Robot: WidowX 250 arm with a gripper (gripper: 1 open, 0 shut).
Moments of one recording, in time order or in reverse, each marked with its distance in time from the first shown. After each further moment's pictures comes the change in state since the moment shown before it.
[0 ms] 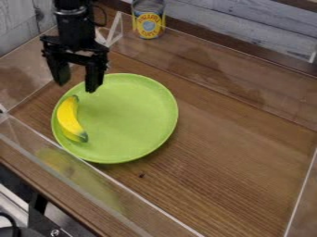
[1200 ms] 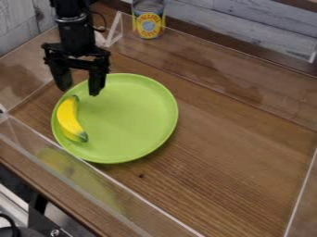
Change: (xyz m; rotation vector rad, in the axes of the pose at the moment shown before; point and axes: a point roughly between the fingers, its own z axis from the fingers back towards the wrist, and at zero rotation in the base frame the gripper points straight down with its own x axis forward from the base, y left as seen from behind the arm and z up) arm 0.005 0.000 -0.010 -0.040 0.016 0.068
